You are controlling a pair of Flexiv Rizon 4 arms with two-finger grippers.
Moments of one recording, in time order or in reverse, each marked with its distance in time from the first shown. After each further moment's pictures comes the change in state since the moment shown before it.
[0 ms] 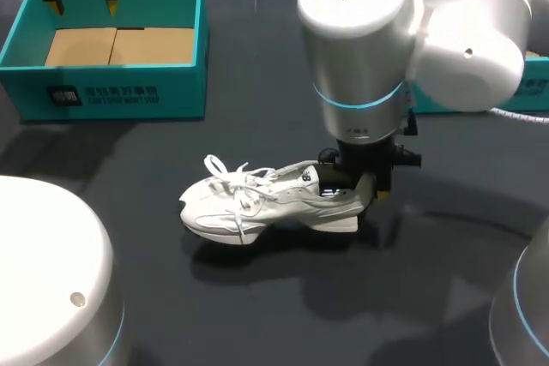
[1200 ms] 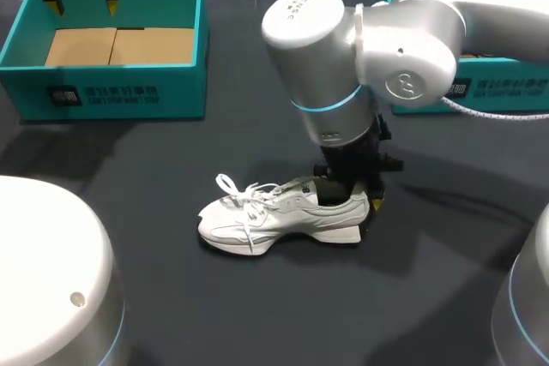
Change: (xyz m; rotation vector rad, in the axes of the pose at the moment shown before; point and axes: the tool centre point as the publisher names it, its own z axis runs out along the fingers) left arm 0.000 0.000 0.000 0.000 0.000 0.000; right arm 0.008 0.019 0.070 0.119 -0.164 -0.005
